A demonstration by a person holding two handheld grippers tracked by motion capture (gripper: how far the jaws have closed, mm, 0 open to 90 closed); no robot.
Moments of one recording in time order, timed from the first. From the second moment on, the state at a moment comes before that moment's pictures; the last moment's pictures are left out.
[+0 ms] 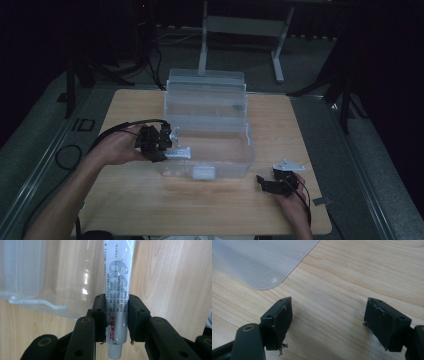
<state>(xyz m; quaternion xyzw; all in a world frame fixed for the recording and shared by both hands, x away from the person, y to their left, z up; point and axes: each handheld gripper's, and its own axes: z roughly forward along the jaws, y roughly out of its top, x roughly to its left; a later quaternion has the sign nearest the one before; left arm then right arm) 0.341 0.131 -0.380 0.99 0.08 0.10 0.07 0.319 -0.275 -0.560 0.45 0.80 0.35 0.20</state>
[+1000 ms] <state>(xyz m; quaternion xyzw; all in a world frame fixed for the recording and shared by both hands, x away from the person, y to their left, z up) 0.368 0.112 -0.389 0.99 0.08 0.09 0.08 0.319 -0.275 -0.560 0.45 0.80 0.35 0.20</state>
